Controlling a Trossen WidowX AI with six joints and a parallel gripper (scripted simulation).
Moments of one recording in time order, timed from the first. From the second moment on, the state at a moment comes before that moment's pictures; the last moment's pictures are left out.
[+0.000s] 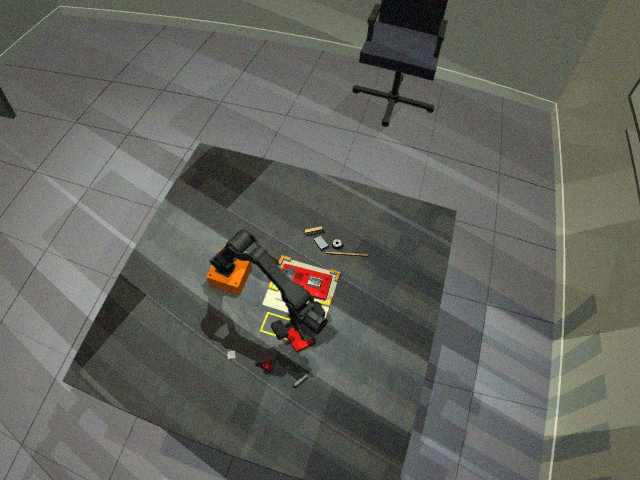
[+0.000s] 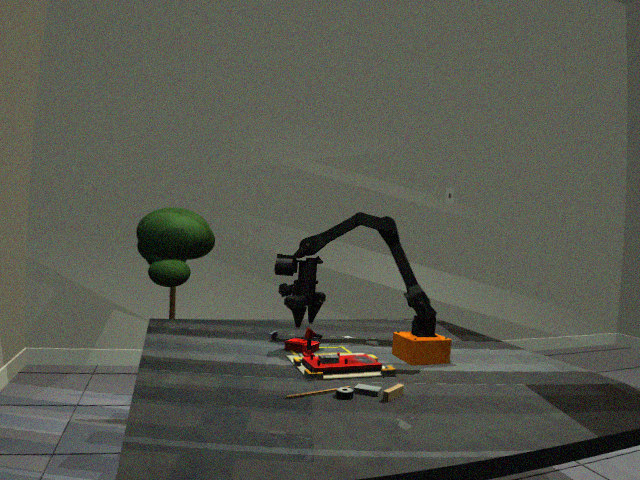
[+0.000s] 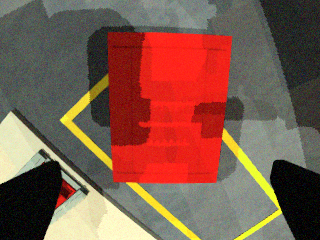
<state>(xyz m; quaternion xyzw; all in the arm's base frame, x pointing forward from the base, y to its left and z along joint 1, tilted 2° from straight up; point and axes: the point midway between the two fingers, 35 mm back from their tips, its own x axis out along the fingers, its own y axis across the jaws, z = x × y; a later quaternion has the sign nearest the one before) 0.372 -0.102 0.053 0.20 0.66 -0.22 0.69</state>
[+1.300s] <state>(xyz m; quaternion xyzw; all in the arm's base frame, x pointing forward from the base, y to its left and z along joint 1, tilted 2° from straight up) 0.376 -0.107 0.022 0.20 0.66 -0.22 0.69</state>
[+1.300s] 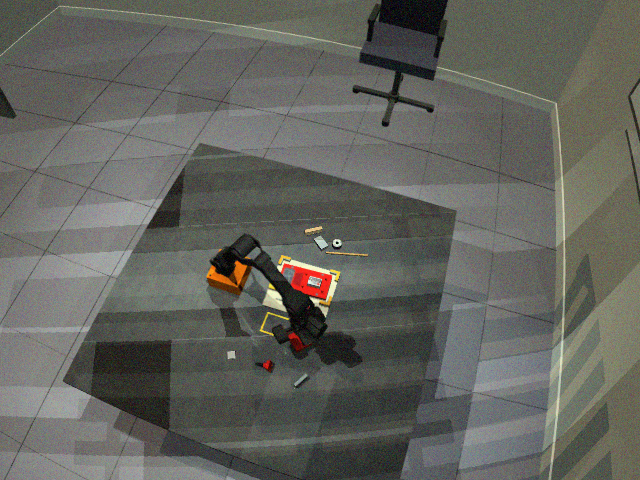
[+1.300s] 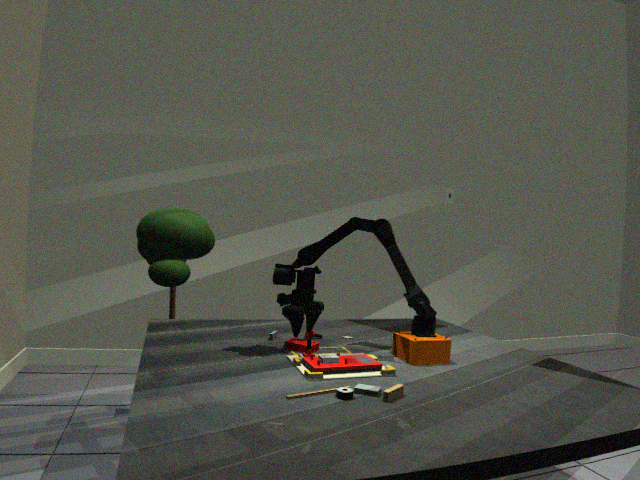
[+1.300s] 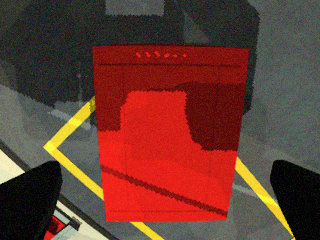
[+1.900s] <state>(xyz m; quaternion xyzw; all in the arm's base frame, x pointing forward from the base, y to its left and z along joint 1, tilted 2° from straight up) 0.377 -0.109 0.005 0.21 0.66 -0.22 0.69</state>
